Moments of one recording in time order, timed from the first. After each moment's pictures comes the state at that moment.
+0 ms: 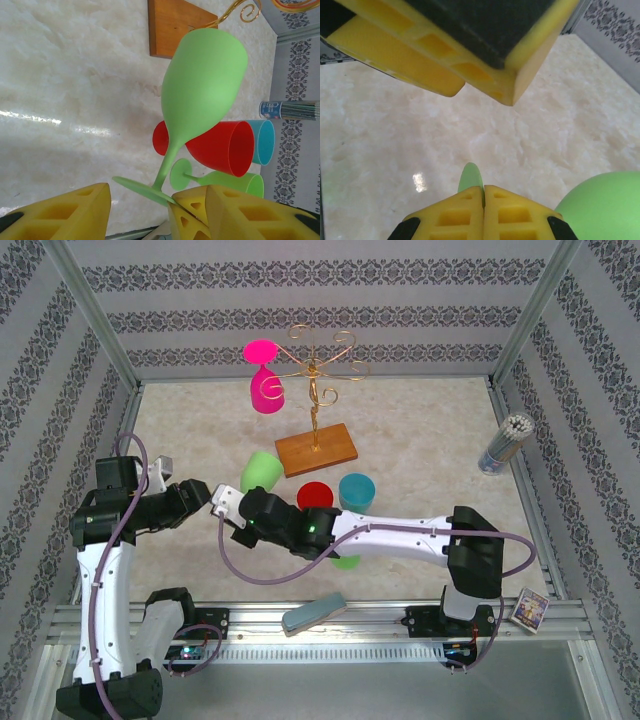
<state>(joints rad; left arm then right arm) 0.21 0.82 1.04 -1.19 0.63 -0.43 1.27 1.73 1.33 -0.09 0.23 -0.09</state>
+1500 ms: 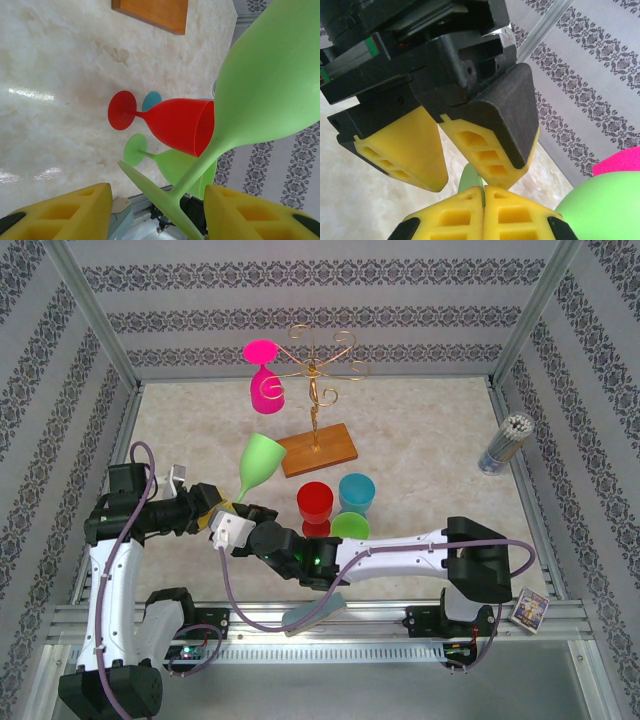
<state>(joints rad) 0.21 0.82 0.88 -1.07 0.88 -0.59 1.39 1.70 1.14 0.34 0.56 -0.44</state>
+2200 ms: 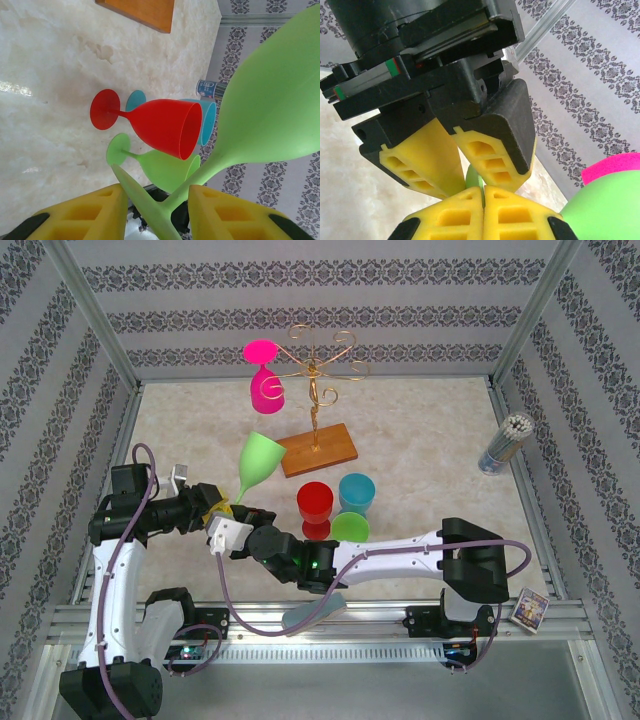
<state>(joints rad) 0.21 0.82 0.83 -0.97 0.95 -0.68 1.41 1.71 1.14 0.38 0.60 -0.51</state>
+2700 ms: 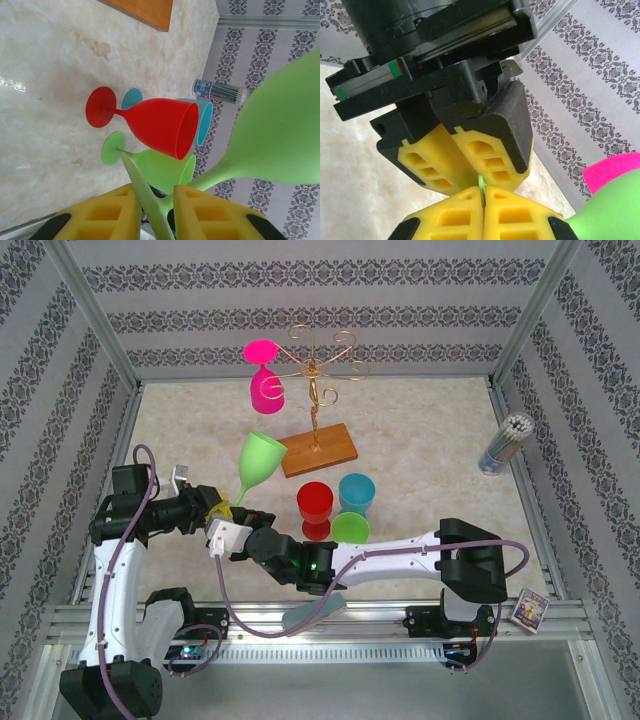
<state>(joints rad) 0.21 0.82 0.81 -0.95 0.96 -0.71 1.41 1.72 1.14 0.37 0.60 -0.51</state>
